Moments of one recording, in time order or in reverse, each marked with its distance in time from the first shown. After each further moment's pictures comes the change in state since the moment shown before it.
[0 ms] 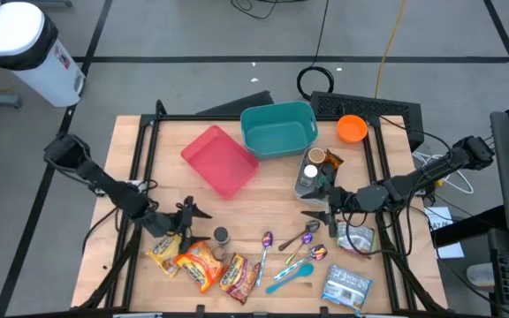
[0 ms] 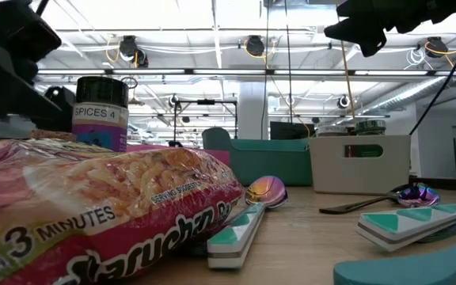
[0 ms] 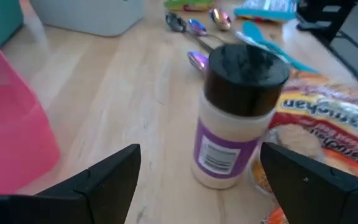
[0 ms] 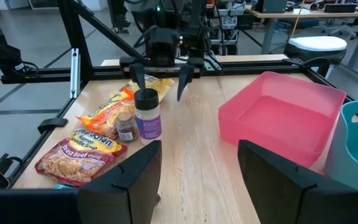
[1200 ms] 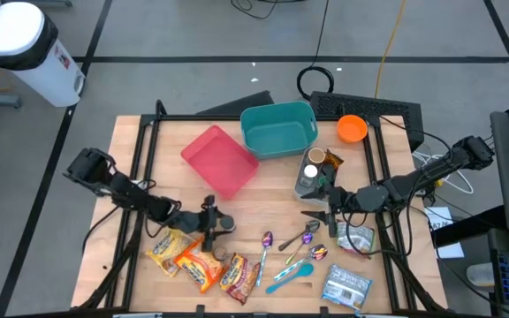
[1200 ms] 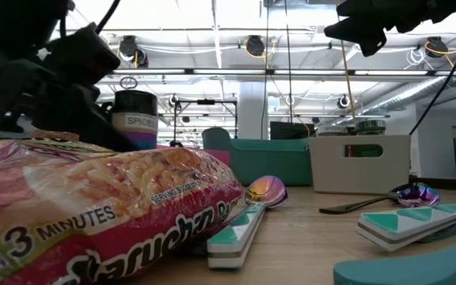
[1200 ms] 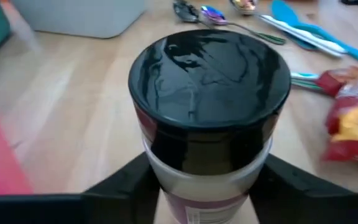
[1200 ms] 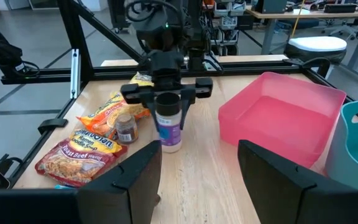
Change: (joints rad) left arm 0.205 0.359 0.168 0.178 0.139 0.181; right arm 0.000 0.000 0.001 0.000 0.000 0.000
